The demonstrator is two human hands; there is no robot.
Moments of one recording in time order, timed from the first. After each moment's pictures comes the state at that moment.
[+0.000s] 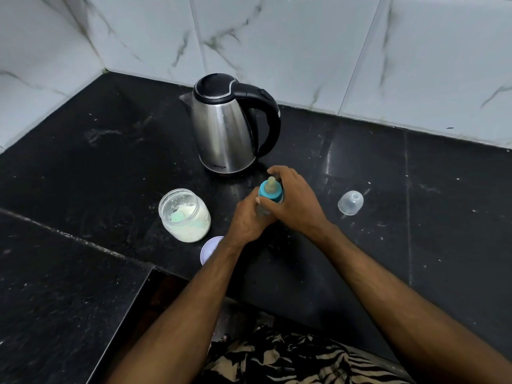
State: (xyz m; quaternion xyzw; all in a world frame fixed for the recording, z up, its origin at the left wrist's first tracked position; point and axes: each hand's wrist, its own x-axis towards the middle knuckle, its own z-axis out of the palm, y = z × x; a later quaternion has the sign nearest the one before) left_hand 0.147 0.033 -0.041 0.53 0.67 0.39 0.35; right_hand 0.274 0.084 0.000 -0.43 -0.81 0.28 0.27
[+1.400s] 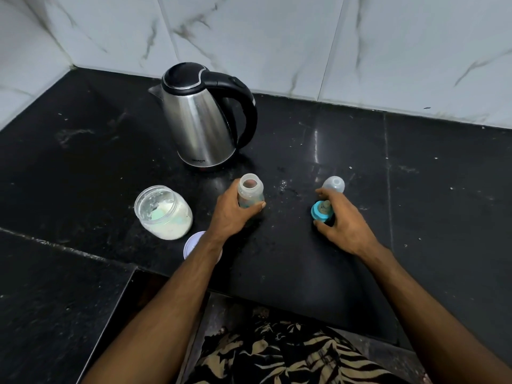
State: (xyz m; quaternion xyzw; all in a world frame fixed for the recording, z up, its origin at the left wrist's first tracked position) left_hand 0.143 0.040 -0.063 0.52 0.68 0.40 0.33; right_hand 0.414 0.071 -0.047 -0.52 -0.79 0.28 0.17
